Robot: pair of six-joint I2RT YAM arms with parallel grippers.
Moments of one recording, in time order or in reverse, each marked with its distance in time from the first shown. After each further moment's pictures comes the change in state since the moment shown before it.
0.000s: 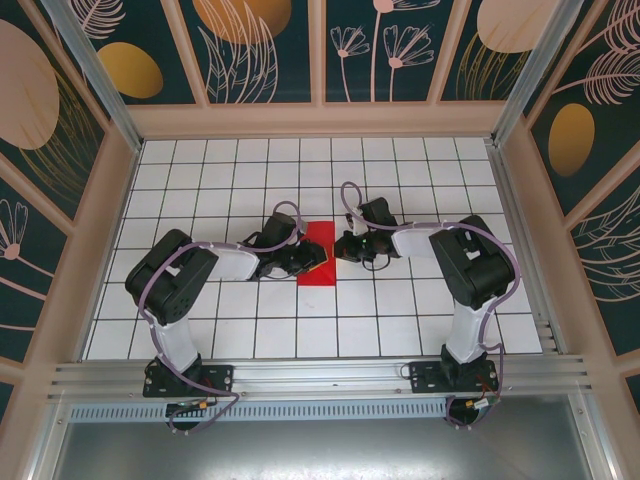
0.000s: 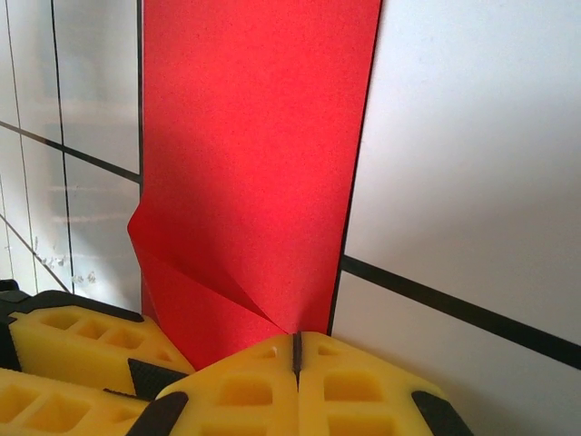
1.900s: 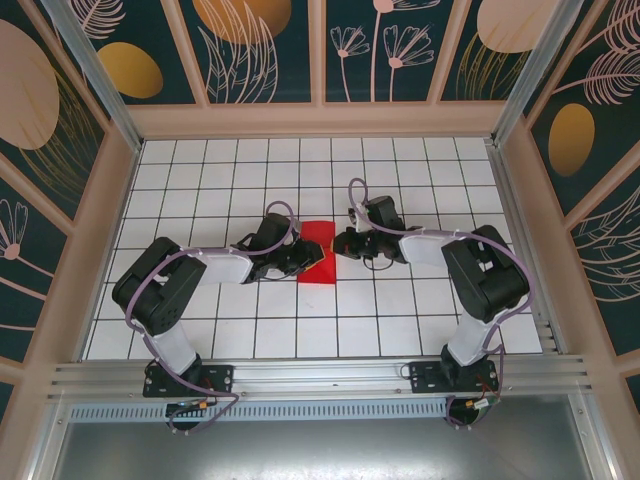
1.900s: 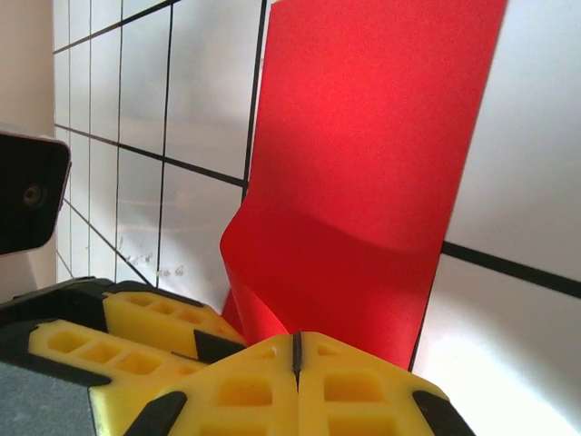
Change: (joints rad) left arm -0.002 -0.091 -0.044 -0.013 -0.045 -0.052; right arm 0.000 -0.105 -0.067 0.101 -0.040 0.068
